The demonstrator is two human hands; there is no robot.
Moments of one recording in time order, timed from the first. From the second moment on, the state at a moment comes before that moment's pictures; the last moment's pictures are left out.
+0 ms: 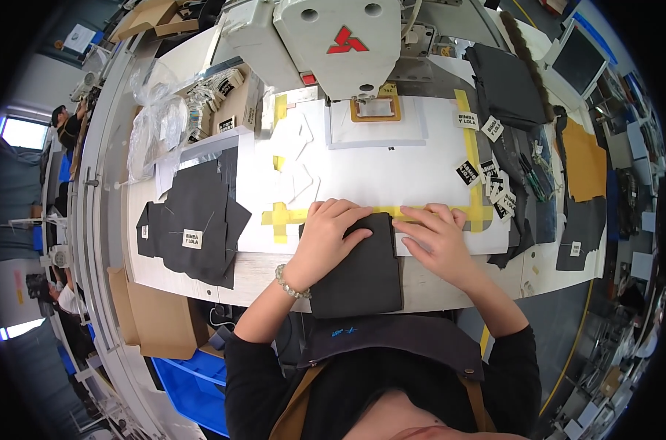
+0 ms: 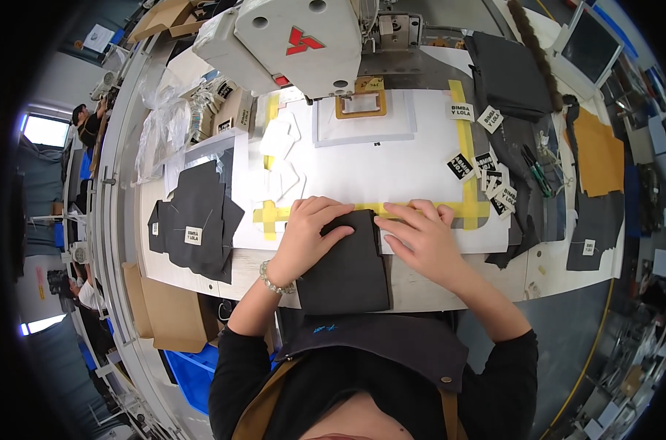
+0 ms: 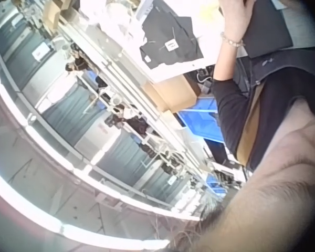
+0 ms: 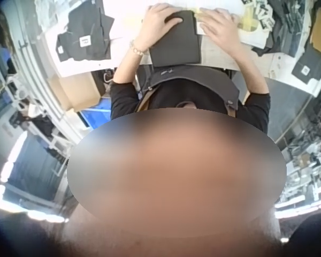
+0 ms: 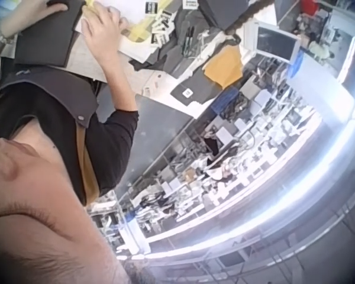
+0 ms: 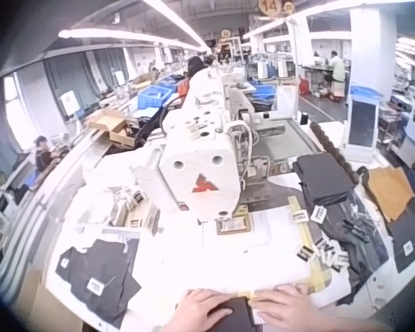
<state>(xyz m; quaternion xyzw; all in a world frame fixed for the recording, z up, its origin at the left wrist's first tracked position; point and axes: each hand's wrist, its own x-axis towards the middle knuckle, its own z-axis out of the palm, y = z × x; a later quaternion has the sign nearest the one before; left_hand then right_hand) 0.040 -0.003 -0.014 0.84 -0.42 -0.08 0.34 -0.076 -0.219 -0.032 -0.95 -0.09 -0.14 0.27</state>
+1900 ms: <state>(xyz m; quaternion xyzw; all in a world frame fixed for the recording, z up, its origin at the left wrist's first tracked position) 0.086 -0.092 0.026 0.71 -0.63 0.07 0.31 -0.022 -0.292 -0.023 -0.72 0.10 -0.18 0.66</state>
